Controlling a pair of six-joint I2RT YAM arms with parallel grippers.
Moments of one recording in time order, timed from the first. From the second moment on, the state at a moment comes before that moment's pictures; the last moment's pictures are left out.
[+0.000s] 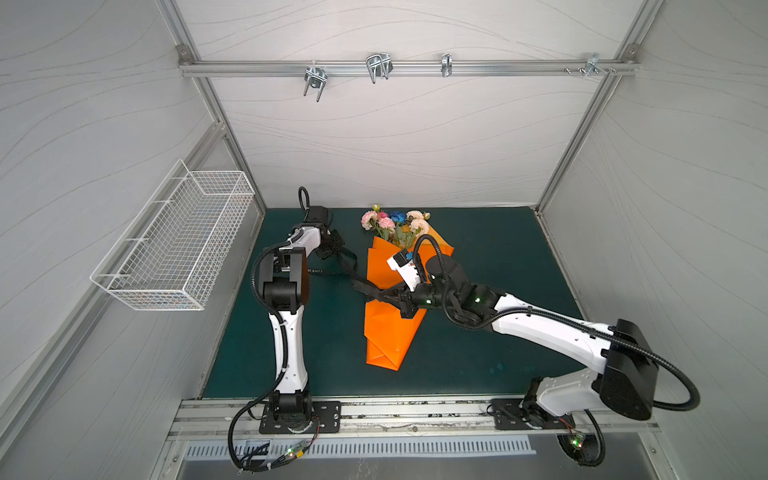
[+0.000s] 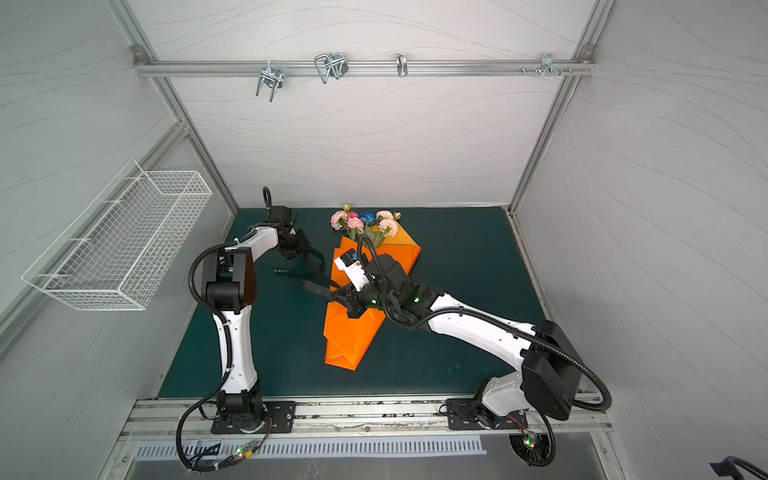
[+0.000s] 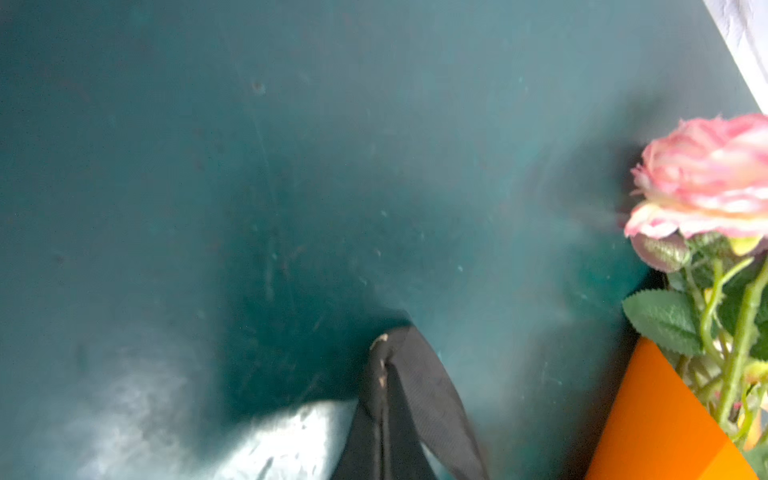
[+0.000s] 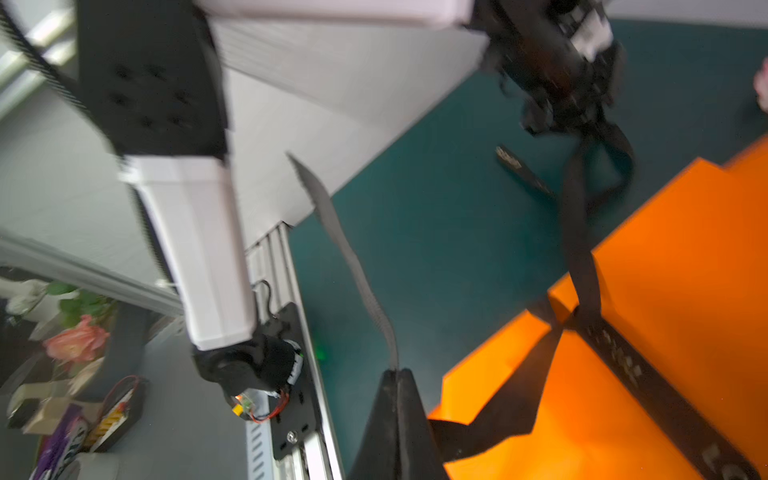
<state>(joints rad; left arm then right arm) 0.01 2.27 1.71 -0.54 0.19 -0.55 0.99 1.39 0.99 -0.07 -0.33 0.34</state>
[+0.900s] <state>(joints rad) -0.05 1.49 0.89 -0.41 0.30 -0.73 0.88 1.62 1.09 -0.53 -0.25 0.57</state>
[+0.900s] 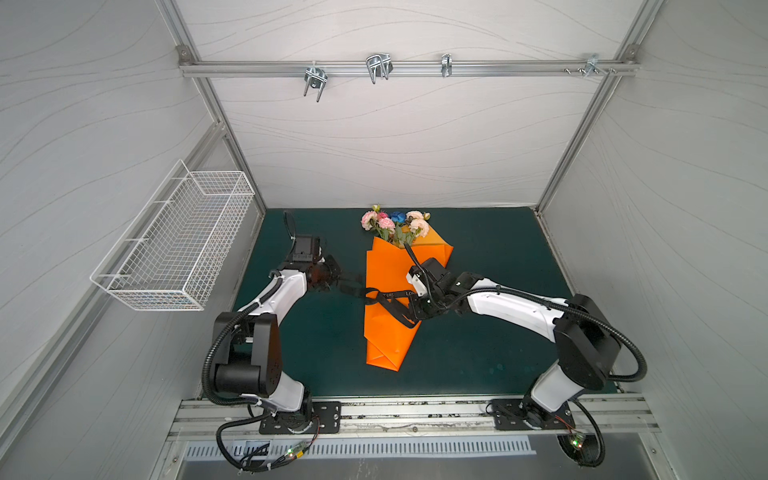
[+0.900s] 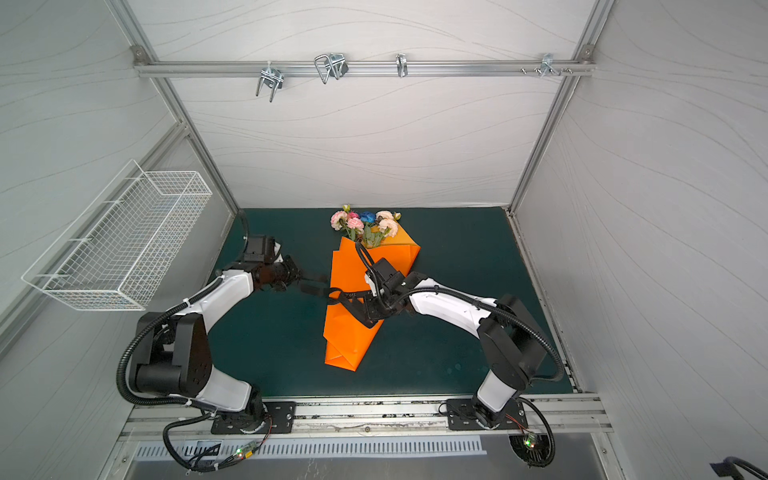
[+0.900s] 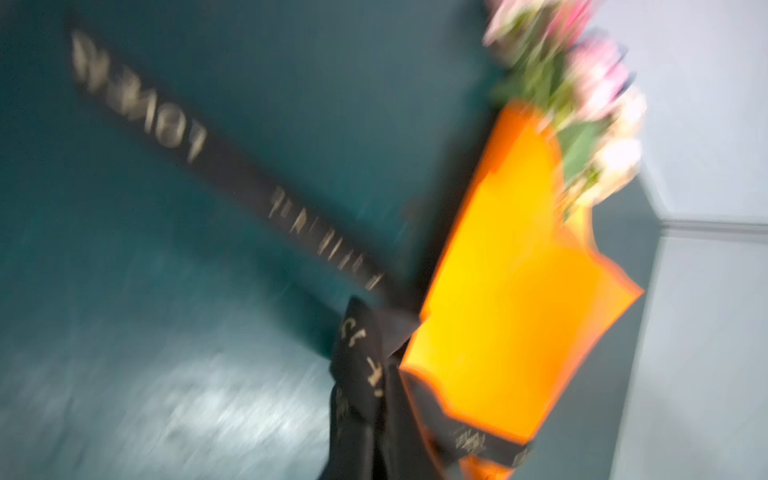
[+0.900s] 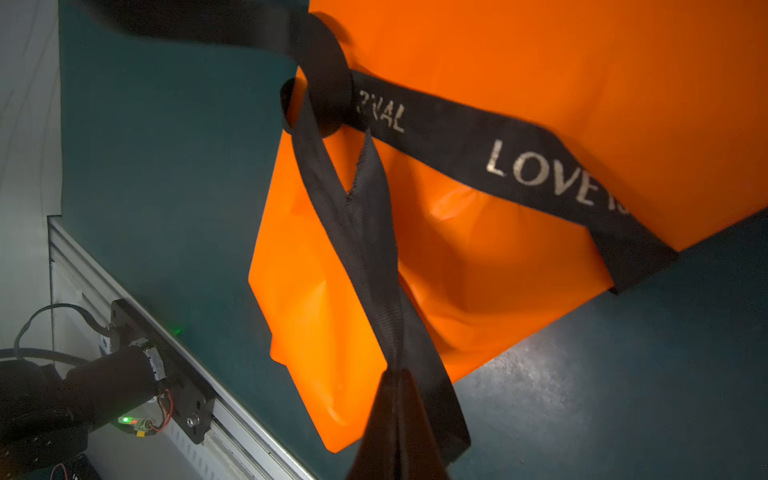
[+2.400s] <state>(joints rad) -0.48 1.87 1.35 -0.80 0.35 0.26 0.88 1.23 0.78 -0.53 -0.29 0.72</state>
